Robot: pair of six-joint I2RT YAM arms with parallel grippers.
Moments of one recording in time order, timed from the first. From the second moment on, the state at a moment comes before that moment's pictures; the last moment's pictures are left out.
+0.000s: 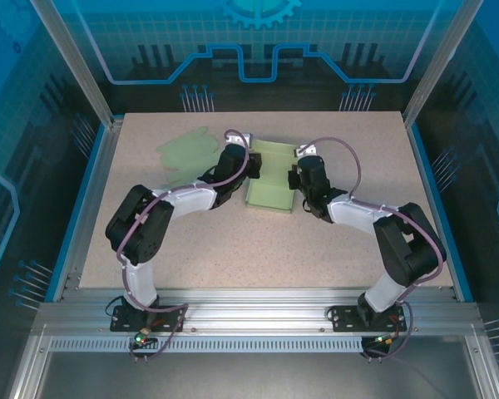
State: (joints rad) left arm -0.54 1.90 1.16 0.35 -0.14 -0.40; right arm 0.48 1.64 0.87 0.28 0.32 0.16
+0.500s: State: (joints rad) left arm -0.56 1.88 0.99 0.56 -0.16 -0.40; right arm 0.50 1.64 0.81 0.33 0.29 0.27
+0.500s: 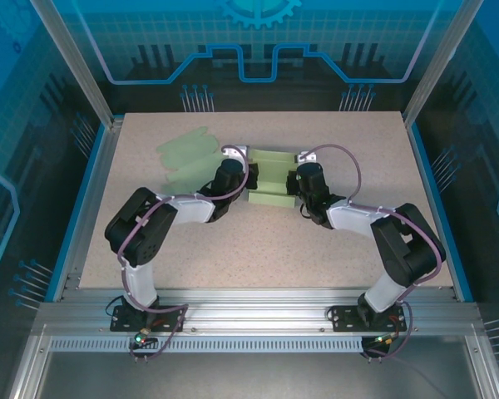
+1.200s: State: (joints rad) left arm -0.59 1.79 0.77 0.71 -0.15 -0.43; right arm 0.59 1.56 0.65 0.41 0.35 0.29
